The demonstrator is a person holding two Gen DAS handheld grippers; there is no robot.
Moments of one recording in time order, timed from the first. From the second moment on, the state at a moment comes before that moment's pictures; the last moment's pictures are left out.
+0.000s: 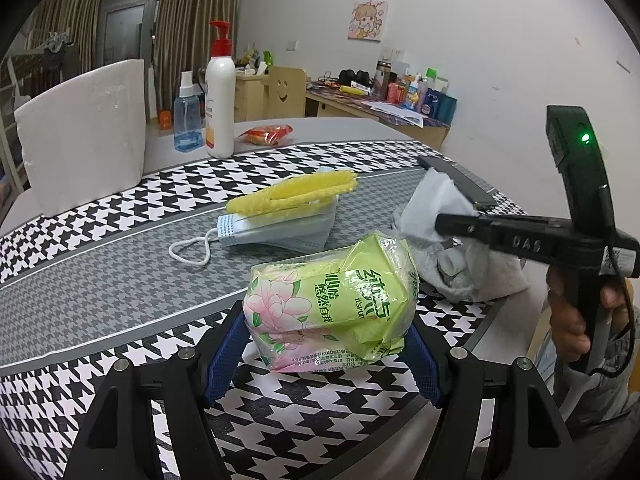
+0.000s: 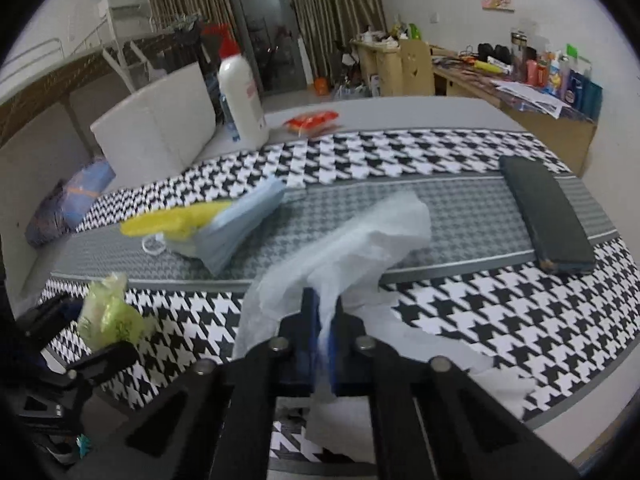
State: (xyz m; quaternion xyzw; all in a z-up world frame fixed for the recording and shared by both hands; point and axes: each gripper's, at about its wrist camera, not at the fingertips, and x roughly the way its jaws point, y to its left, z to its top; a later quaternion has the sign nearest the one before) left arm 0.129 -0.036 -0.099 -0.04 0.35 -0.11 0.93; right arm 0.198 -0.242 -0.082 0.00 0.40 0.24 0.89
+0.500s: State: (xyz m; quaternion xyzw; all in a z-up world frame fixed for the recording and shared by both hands) left arm 0.118 -0.043 -0.094 -0.03 0.34 -0.12 0.93; right arm 0.176 -0.261 -0.035 -0.01 0.32 0.22 0.92
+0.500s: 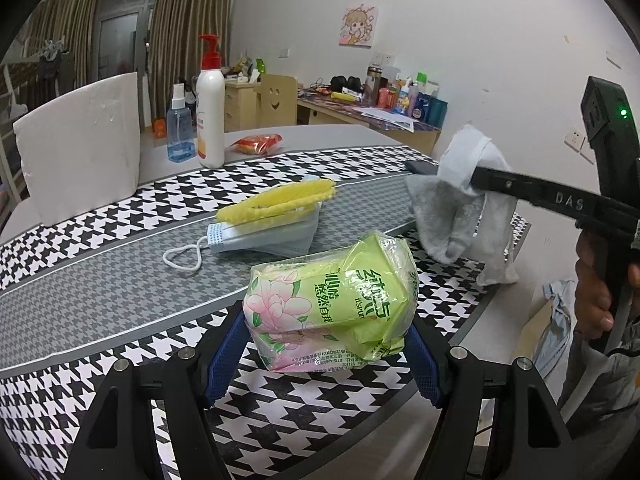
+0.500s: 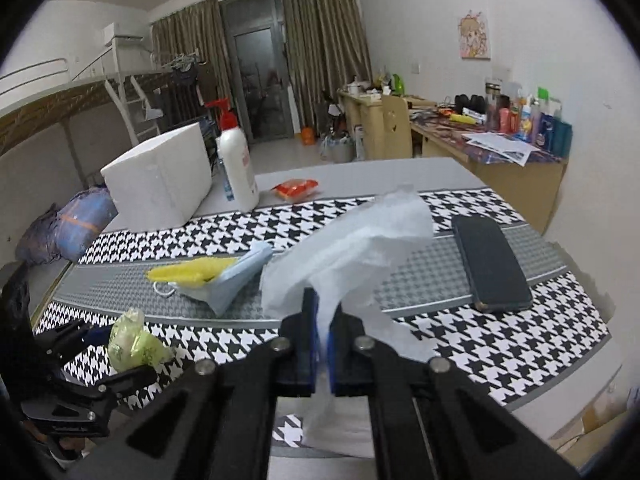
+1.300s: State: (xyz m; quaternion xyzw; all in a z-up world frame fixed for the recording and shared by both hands) left arm 0.123 -0.056 -0.099 -0.02 0.35 -0.14 0.93; right arm 0.159 -0.294 -0.097 0.00 0.40 0.15 0.91
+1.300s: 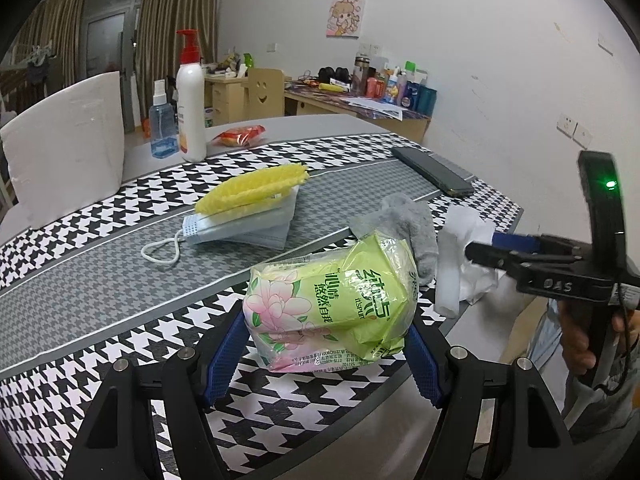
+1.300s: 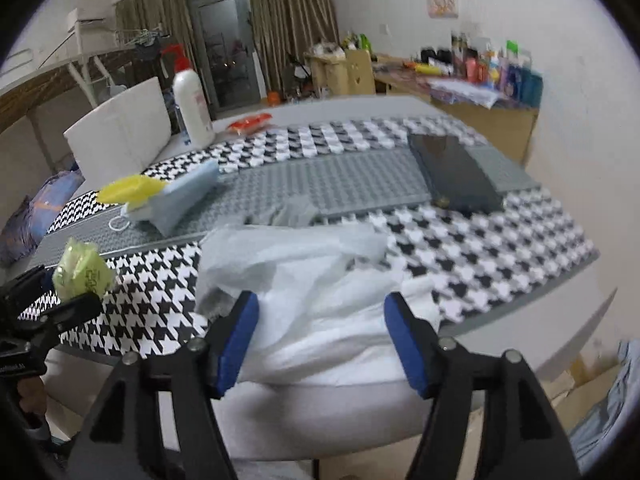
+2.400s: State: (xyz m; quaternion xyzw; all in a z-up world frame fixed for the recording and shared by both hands) left arm 0.107 -0.046 -0.089 -0.02 0.33 -0.12 0.94; right arm 0.138 -0.277 -0.057 -0.03 0.32 0.11 0.94
